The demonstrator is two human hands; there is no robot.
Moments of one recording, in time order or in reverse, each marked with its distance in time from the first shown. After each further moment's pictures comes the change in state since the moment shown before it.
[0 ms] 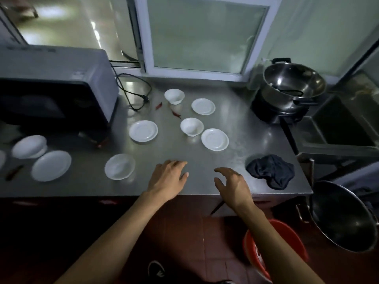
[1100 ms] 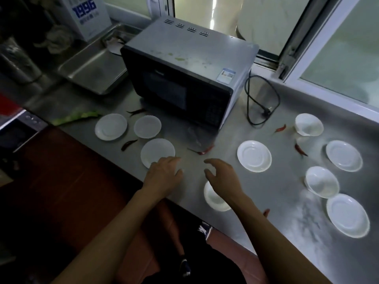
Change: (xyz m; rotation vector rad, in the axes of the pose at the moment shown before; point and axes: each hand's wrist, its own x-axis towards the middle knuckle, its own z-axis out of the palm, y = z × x) left_hand -0.046 -0.326 -0.094 -0.140 -0.016 -0.654; right_hand 0.189 -0.285 0.250 0.061 -0.455 -0.393
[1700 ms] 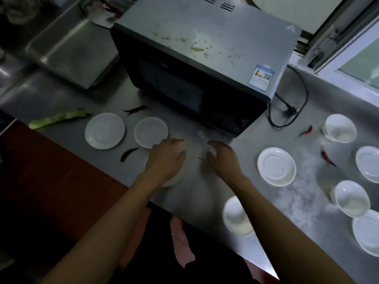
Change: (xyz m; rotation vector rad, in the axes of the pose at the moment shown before) left_hand 0.130 -0.069 -0.020 -0.091 -0.024 0.030; right_hand 0.147 -0.022 0.037 -0.119 -0.056 0.120
